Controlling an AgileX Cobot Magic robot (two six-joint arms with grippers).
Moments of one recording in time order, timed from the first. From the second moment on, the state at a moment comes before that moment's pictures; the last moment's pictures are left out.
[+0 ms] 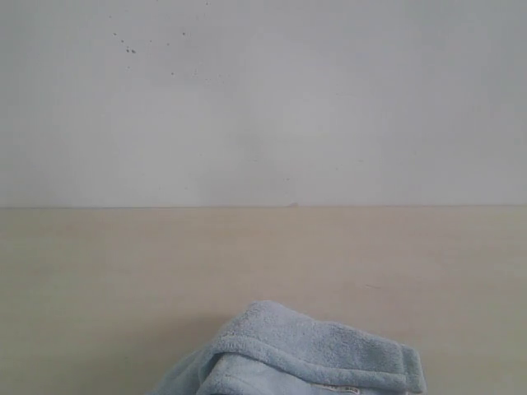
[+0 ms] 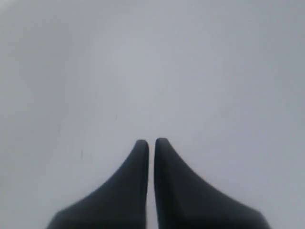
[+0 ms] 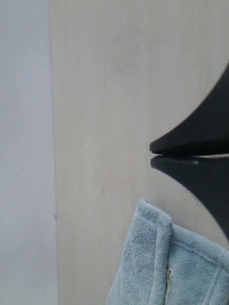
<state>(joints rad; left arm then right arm) 0.00 0.01 -0.40 -0.93 -0.20 0.14 0.05 0.00 0.00 0.21 0.33 -0.13</state>
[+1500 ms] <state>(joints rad) -0.35 1.76 -0.85 -1.08 0.80 1.28 0.05 0.00 0.00 0.21 0.33 -0.13</state>
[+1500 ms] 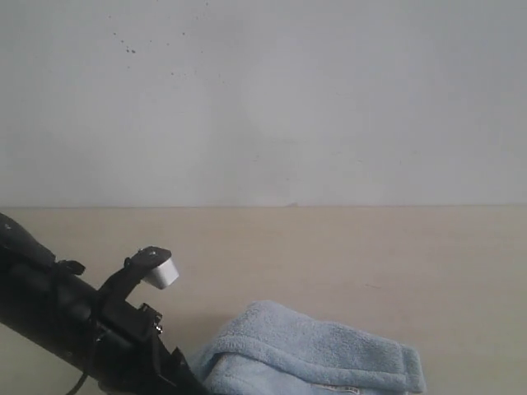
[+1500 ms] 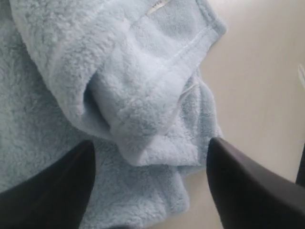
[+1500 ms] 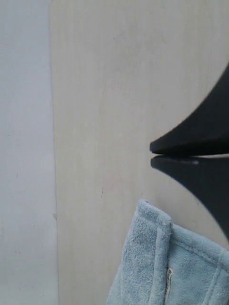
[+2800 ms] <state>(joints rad) -0.49 1.23 -0.95 -0.89 0.80 1.17 0.05 0.00 0.00 0.19 0.33 -0.14</state>
